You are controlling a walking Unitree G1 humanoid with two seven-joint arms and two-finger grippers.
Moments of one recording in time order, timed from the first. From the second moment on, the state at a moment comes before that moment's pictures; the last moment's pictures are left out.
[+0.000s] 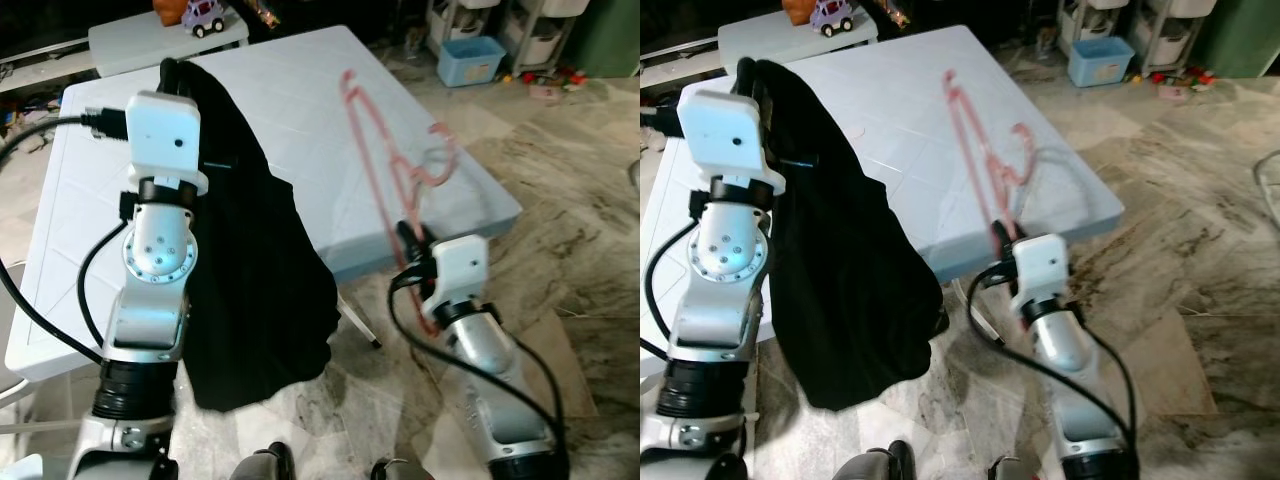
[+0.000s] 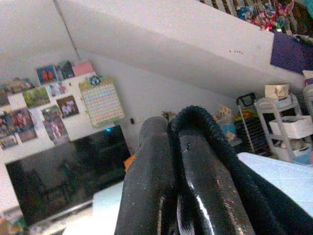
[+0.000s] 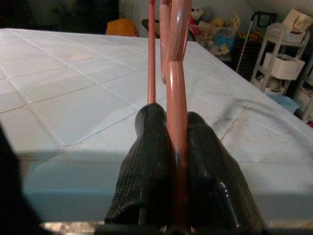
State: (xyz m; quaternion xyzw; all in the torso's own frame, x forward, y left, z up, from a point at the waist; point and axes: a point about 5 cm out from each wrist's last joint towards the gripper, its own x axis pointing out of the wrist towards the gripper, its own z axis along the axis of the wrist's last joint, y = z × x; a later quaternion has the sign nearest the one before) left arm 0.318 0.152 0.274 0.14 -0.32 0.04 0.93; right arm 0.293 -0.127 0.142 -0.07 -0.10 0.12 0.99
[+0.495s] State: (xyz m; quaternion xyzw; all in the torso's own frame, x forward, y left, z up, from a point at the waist) left arm 0.353 0.197 0.258 0.19 -0.23 0.05 0.95; right arm 0.291 -0.132 0.144 -0.07 -0.10 0.12 0.99
